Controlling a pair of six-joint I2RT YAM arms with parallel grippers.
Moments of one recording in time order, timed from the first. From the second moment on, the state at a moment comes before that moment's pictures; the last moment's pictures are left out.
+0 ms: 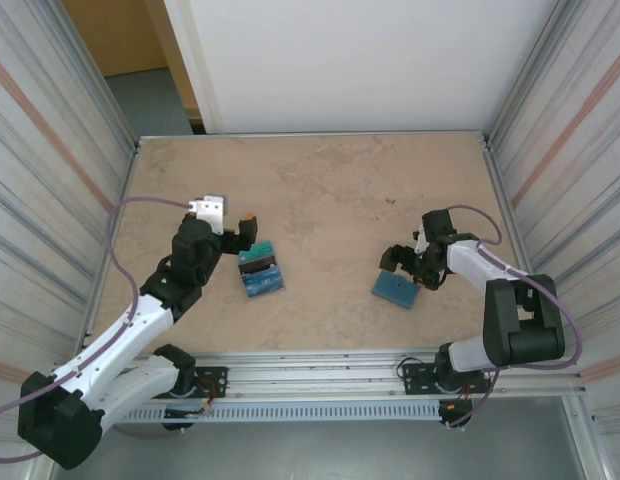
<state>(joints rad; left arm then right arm) -0.50 0.90 0.62 -0.03 -0.30 -0.15 0.12 1.42 0.72 -0.60 -0.31 0.45</state>
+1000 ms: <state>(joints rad) -0.50 0.97 0.69 -0.09 -0.29 -0.19 0.29 1.21 0.57 -0.68 -0.36 0.59</state>
